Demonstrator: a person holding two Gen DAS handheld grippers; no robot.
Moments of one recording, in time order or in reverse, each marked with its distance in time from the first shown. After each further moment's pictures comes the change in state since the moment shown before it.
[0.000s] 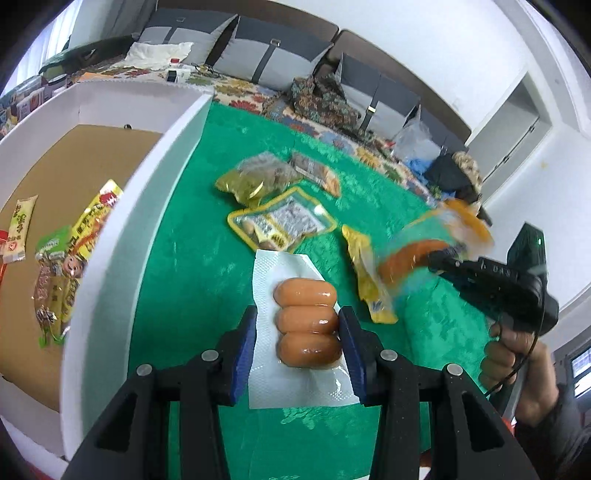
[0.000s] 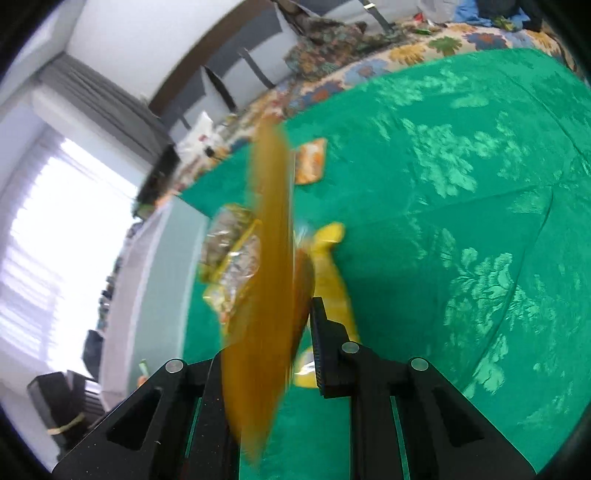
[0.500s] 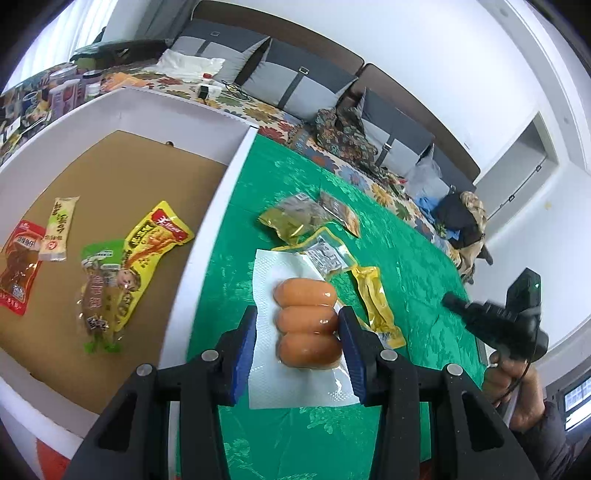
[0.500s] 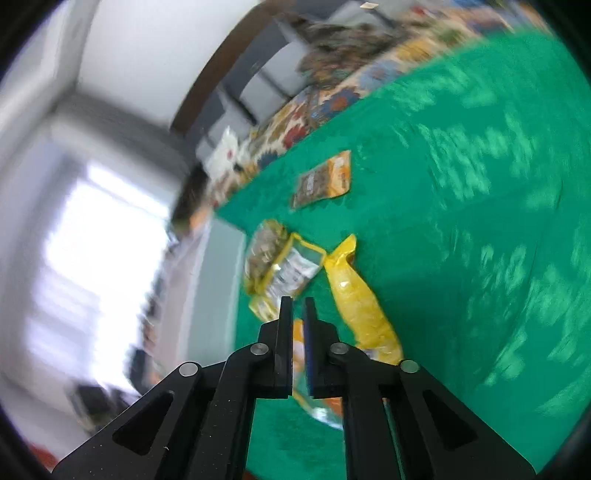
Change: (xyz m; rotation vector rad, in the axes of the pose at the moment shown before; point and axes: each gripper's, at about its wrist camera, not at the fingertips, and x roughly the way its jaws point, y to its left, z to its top) left arm -0.048 0.048 0.011 -0.096 -0.094 0.011; right arm -0.016 0.012 0.007 -0.005 0.008 0.094
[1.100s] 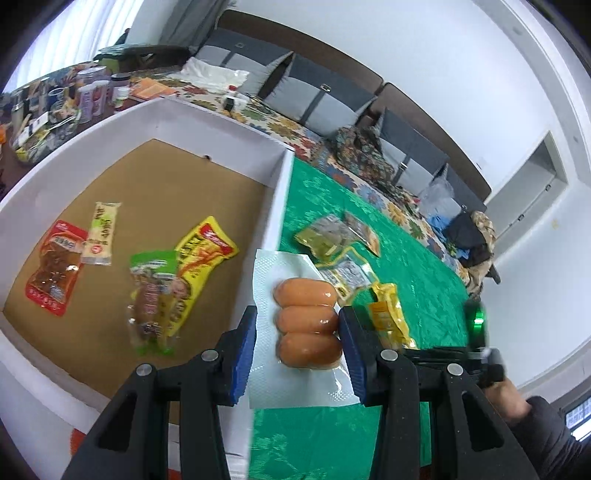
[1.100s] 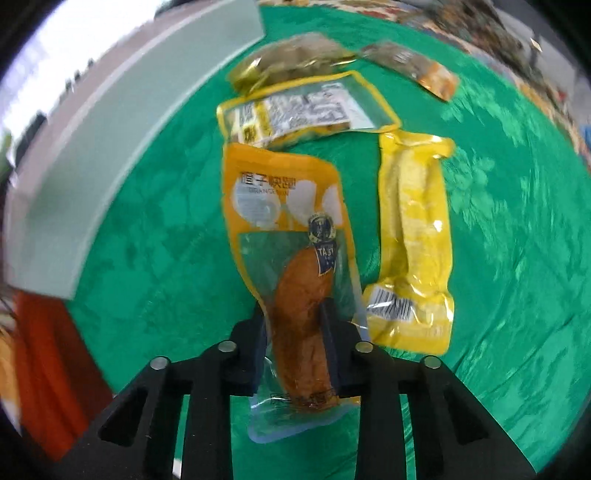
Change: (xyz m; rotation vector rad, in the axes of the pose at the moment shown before) left arm -0.039 0.037 0.005 -0.051 -0.058 0.046; right arm 0.123 0.053 -0.072 -0.552 0.497 -0.328
